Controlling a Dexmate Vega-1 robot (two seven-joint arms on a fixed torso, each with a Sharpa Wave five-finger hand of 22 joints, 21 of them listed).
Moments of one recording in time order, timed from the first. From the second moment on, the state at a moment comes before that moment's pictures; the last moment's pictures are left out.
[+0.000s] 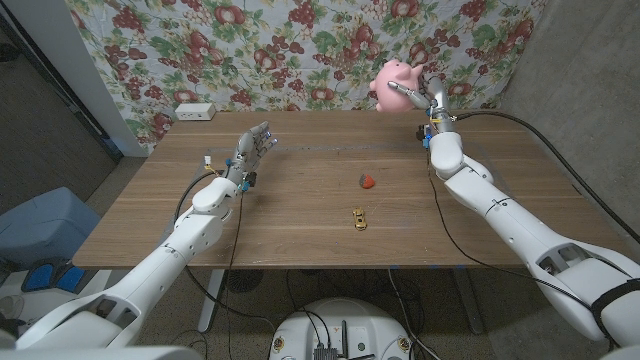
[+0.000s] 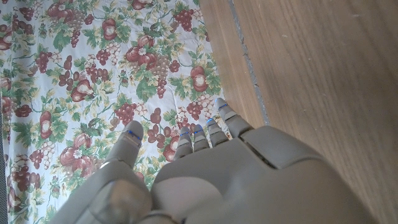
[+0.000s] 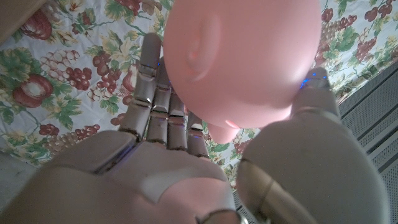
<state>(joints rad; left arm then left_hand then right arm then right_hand) 0.83 0.52 0.37 -1.31 -0.65 -0.28 -0.03 0.04 0.08 0.70 -0.12 0.18 0.05 -0.01 0.18 0.17 0.00 -0.04 0.19 0.17 0.02 -0.03 0.18 0.17 0.18 0.02 0.20 0.17 -0.60 -0.47 -0.49 -1.31 0.01 0.24 -0.52 0.82 -0.18 0.26 -0.16 0.23 0.47 0.20 0.69 0.29 0.70 0.31 0.62 0.54 0.63 0.23 0.91 0.78 0.64 0.10 1.21 0.18</state>
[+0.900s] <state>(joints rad) 0.85 0.53 0.36 -1.34 -0.65 -0.29 -0.03 0.04 0.08 0.70 -0.12 0.18 0.05 -0.01 0.18 0.17 0.00 -0.04 0.19 0.17 0.02 -0.03 0.18 0.17 0.18 0.02 0.20 0.17 -0.59 -0.54 -0.52 -1.38 0.00 0.19 -0.37 0.82 -0.18 0.26 -0.16 0.23 0.47 0.20 0.68 0.29 0.70 0.31 0.62 0.54 0.63 0.23 0.92 0.78 0.64 0.10 1.21 0.18</state>
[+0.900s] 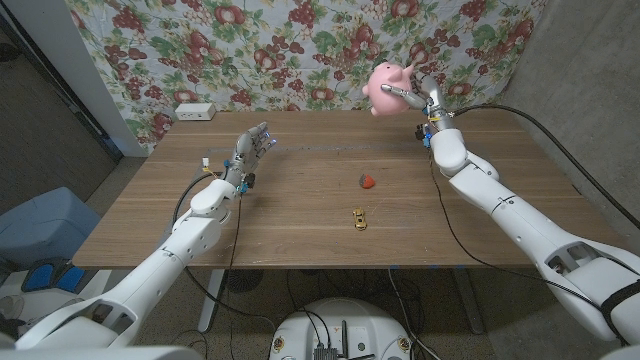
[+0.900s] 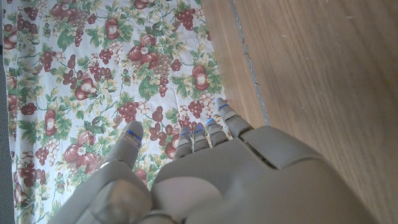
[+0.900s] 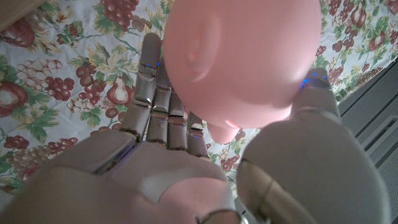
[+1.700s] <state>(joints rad) 0.87 0.53 0.35 -1.35 -0.66 -0.29 -0.03 0.04 0.08 0.70 -0.12 0.18 0.05 -0.01 0.18 0.17 0.00 -0.04 0.19 0.17 0.02 -0.03 0.18 0.17 0.18 0.02 0.20 0.17 -0.54 -0.59 -0.60 -1.47 -0.09 0.06 -0.22 0.82 -0.18 0.26 -0.16 0.23 0.47 0.20 0.68 0.29 0.70 0.31 0.62 0.54 0.63 0.23 0.92 0.78 0.64 0.10 1.21 0.18</state>
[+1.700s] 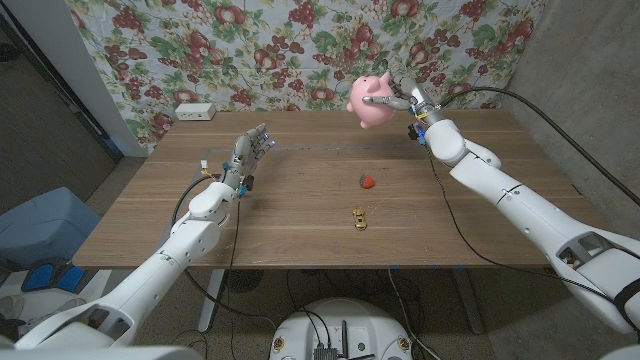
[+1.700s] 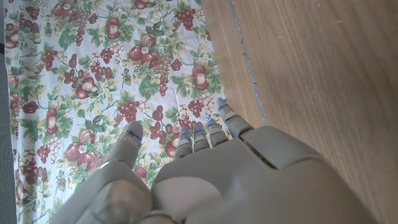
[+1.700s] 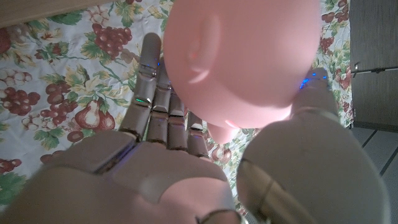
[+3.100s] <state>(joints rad) 0.89 0.54 0.34 -1.37 -0.67 -0.29 -0.02 0.04 0.08 0.70 -0.12 0.18 0.07 -0.02 0.18 0.17 0.00 -0.04 0.19 0.17 0.02 -0.03 0.18 0.17 0.18 0.02 0.20 0.17 -0.41 -0.54 -0.76 -1.39 -0.27 0.02 -0.07 0.82 -0.18 0.26 -0.16 0.23 0.48 0.20 0.68 0.29 0.71 0.31 0.62 0.54 0.63 0.23 0.93 0.78 0.64 0.10 1.22 0.18</state>
